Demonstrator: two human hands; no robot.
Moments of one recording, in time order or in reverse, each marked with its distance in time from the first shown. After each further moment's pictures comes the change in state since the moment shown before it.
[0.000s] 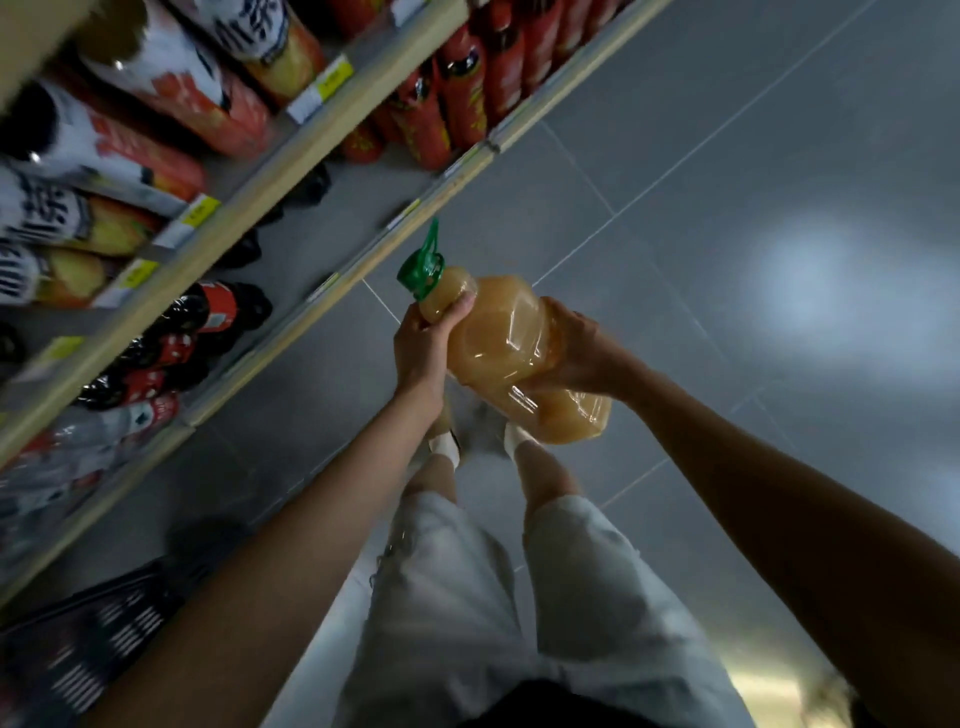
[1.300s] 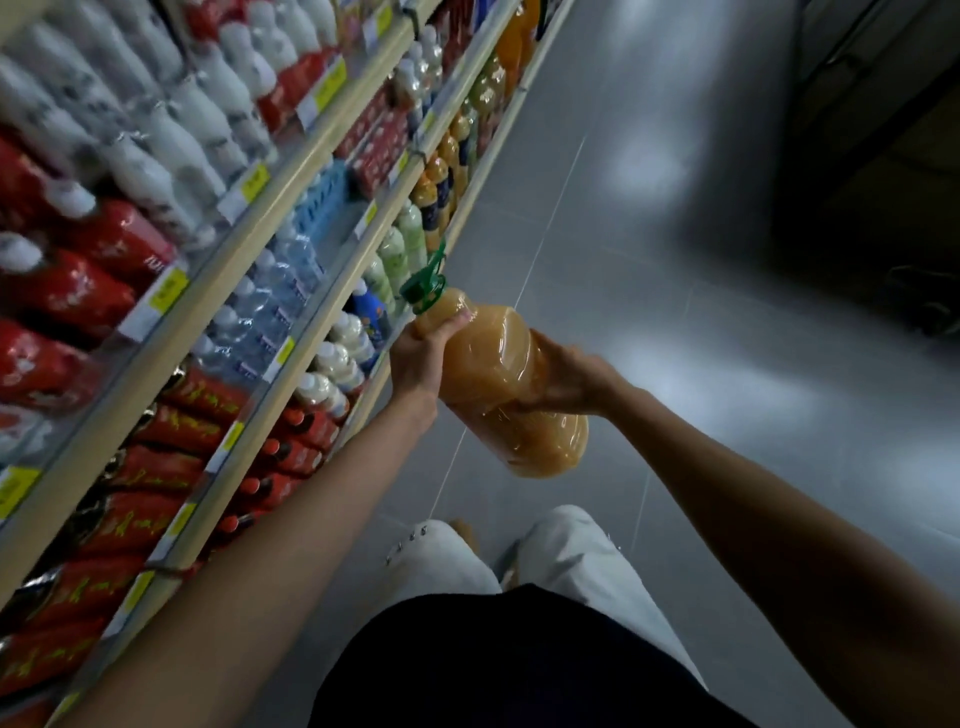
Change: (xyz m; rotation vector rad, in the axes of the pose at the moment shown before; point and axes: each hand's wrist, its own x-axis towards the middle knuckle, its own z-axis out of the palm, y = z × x) left_hand -0.091 0.374 0.564 0.100 -0.481 0.369; right_hand -0.104 0.129 -0.605 -0.084 0.500 0.153
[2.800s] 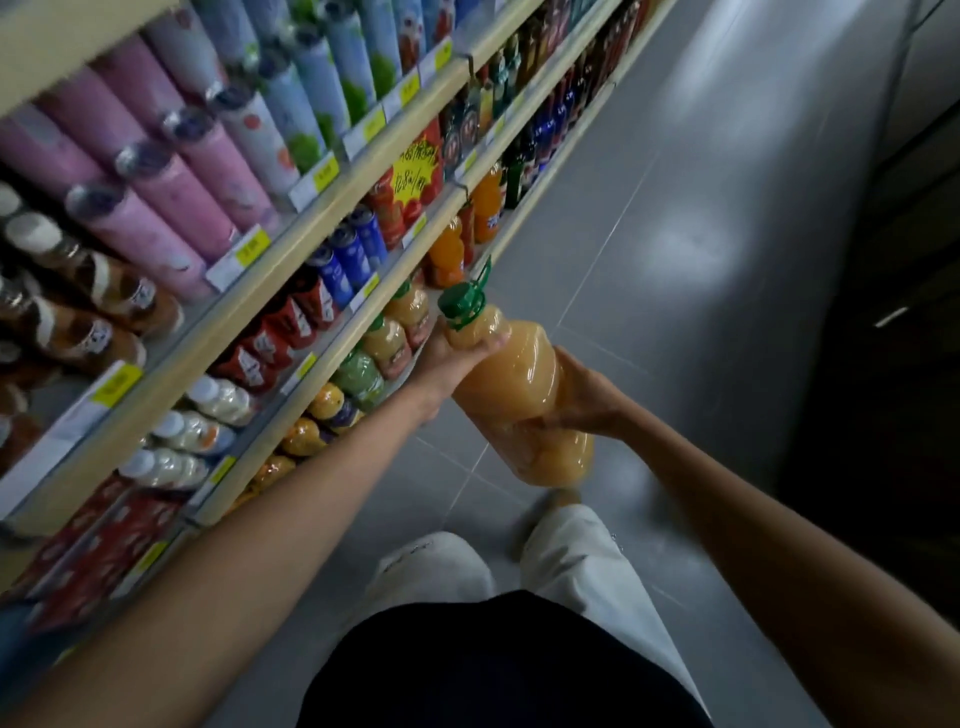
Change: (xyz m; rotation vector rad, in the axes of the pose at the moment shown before) left_hand 0.664 0.298 0.667 0.230 -0.252 0.091; right_hand 0.661 0.424 -0.621 0.254 -0.020 -0.054
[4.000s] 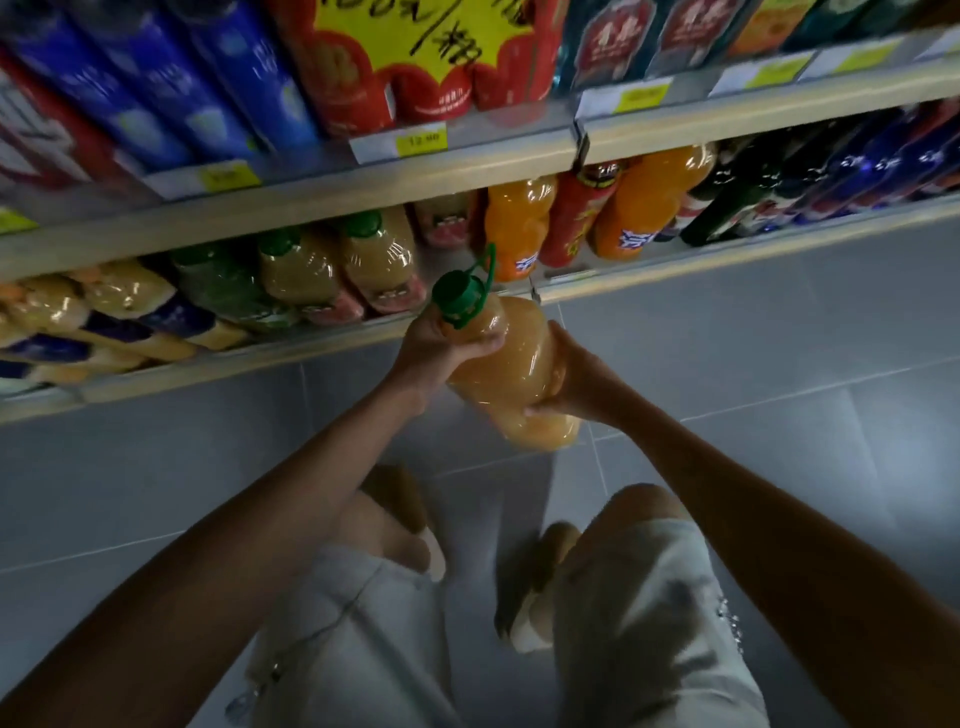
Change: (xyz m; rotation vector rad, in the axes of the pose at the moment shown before) left_hand 0.479 -0.173 0.090 -0.377 0.733 -0.184; right_hand 0.587 0.228 -0.072 -0.342 -0.653 -0.494
